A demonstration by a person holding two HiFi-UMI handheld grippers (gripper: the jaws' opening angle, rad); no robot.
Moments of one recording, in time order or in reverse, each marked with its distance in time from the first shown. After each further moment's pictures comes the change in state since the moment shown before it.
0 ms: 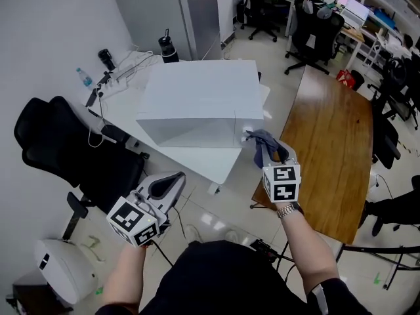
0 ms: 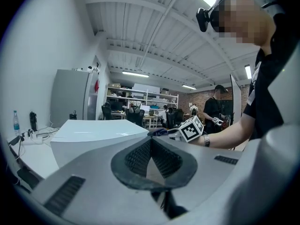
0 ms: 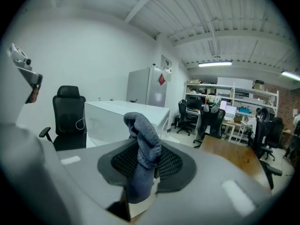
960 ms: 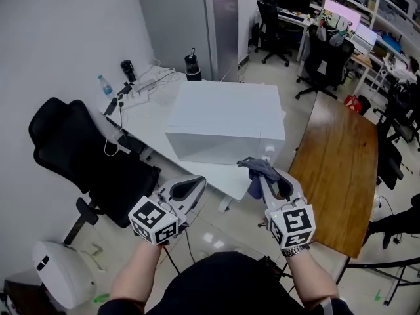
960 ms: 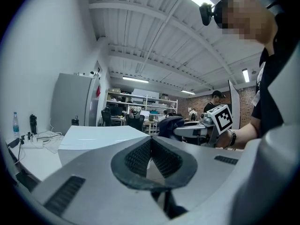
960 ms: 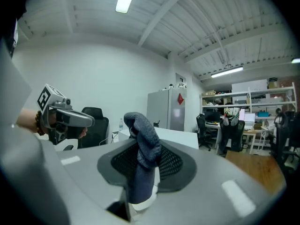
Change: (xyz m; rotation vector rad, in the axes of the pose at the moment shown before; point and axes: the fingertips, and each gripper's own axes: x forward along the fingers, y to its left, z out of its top) left arm -0.029 0.027 0.019 0.001 -0.068 -0.019; right arm -0.090 0.125 0.096 0.000 -0.209 0.208
